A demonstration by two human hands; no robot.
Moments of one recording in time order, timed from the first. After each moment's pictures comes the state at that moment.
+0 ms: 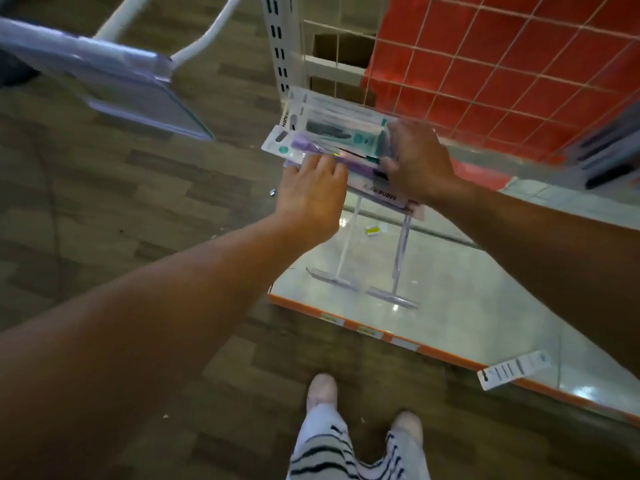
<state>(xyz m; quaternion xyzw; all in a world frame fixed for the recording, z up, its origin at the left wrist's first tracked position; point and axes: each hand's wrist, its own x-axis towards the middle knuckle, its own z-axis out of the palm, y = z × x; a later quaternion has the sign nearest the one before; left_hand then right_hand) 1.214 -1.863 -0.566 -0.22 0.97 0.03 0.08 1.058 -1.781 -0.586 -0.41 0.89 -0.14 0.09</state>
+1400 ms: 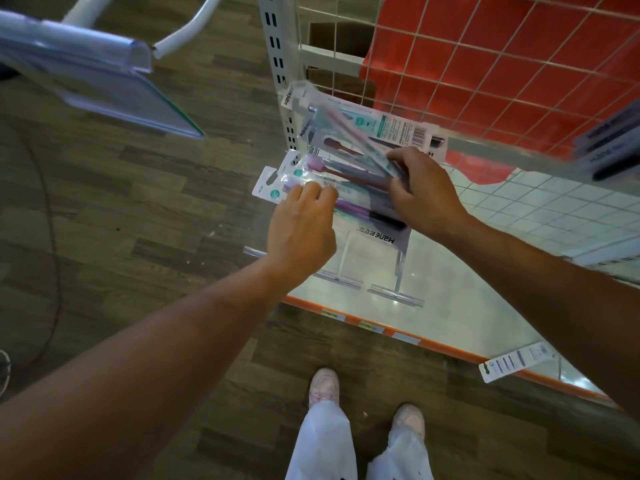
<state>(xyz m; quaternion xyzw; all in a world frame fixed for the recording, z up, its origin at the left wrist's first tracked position) 1.248 -1.849 -0.611 -0.24 0.96 0.13 -0.07 1.094 -1.742 -0.590 -0.39 0.86 -0.28 0.16</state>
